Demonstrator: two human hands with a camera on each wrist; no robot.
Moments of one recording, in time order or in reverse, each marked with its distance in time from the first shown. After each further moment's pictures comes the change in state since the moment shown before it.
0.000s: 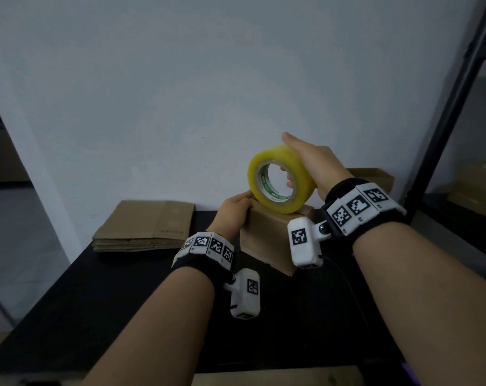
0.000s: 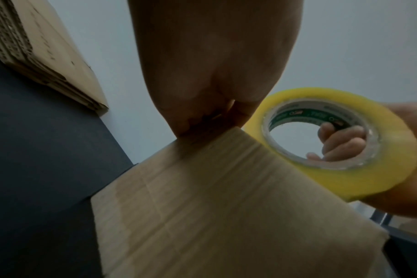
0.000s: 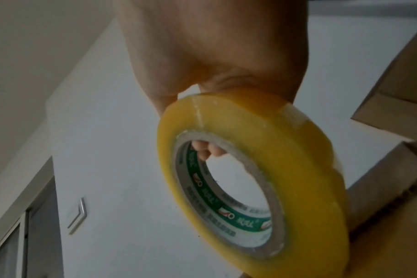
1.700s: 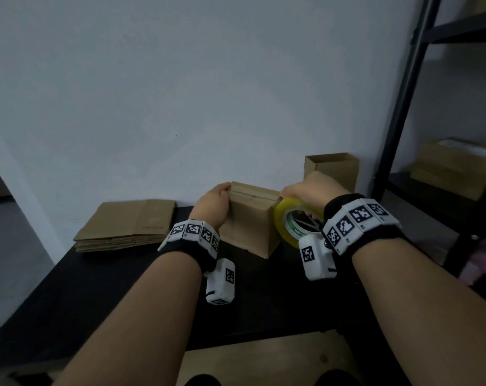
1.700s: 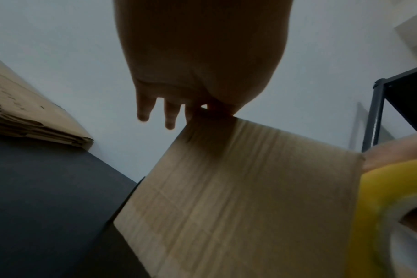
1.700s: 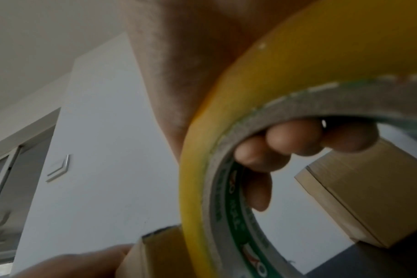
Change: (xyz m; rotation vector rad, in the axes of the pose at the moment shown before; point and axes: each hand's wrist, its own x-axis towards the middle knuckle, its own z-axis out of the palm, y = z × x) left_hand 0.000 -0.004 0.012 0.633 0.050 0.059; right_hand -0.040 0.048 -0.064 -0.684 -0.101 0.141
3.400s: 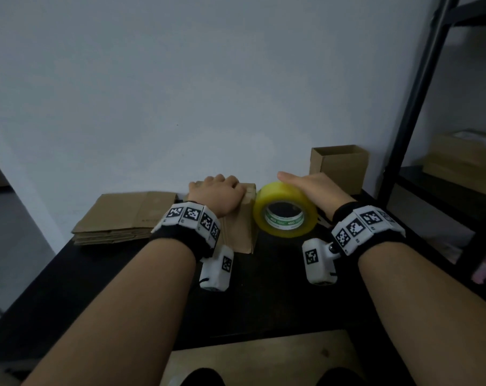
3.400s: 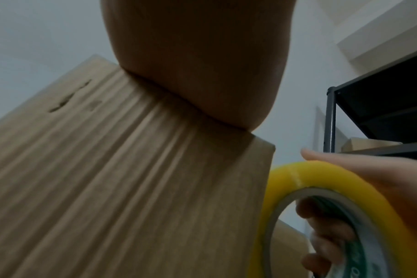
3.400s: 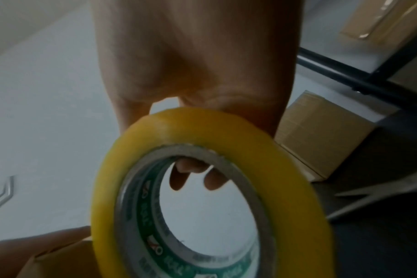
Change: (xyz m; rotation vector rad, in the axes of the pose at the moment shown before) left_hand 0.003 0.016 -0.012 0.706 -0.155 0.083; right_hand 0.037 0.030 0.027 0.498 -0.037 -0.119
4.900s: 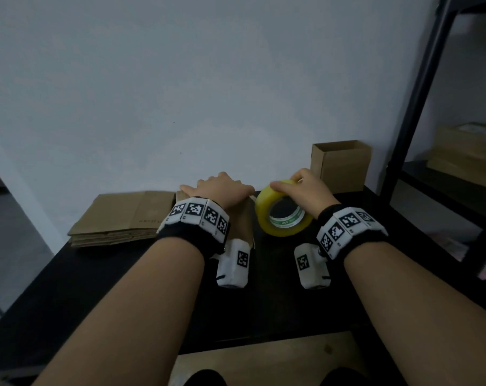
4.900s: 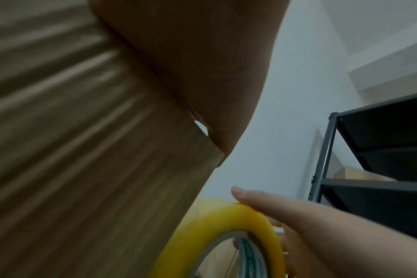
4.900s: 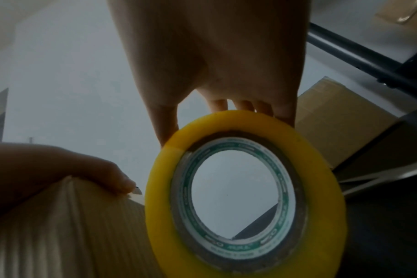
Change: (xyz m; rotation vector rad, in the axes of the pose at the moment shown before) left_hand -0.006 0.027 -0.017 -0.200 -0.097 -0.328; right_hand 0.023 0.015 0.019 -0.287 0.151 -0.093
